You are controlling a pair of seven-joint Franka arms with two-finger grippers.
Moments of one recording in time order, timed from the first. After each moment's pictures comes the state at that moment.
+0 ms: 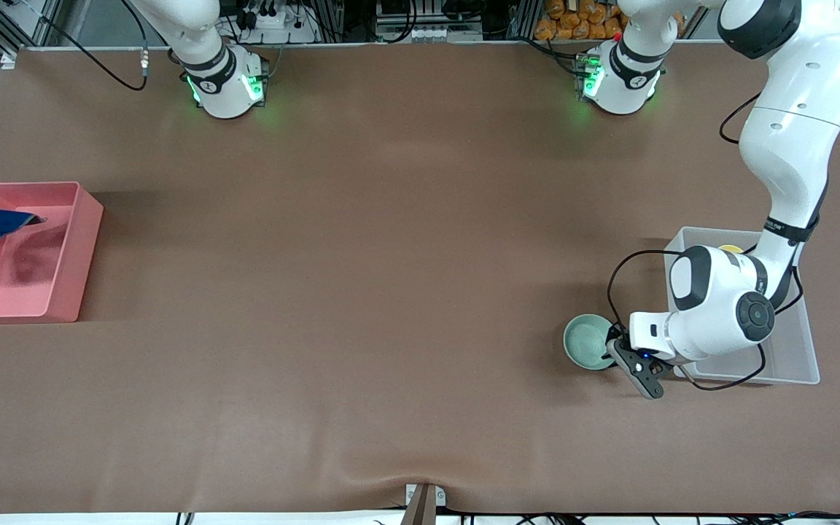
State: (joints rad) left arm 0.25 0.84 -0.47 -1.53 0.11 2.38 0.82; right arm -0.61 0.35 -0.10 -1.72 -0.08 2.01 -0.72
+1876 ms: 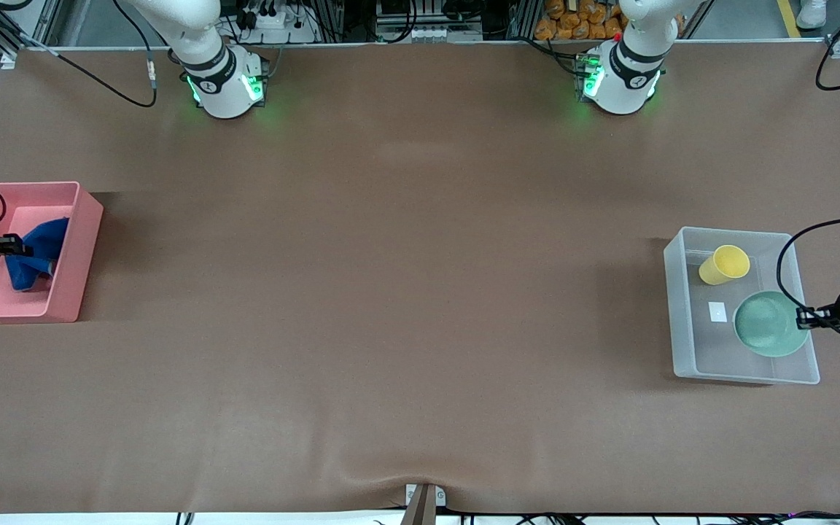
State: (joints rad) left arm 0.41 0.58 -0.28 -1.40 0.23 1.93 0.07; right arm -0.56 0.55 -0.07 -1.73 0.02 2.03 -0.79
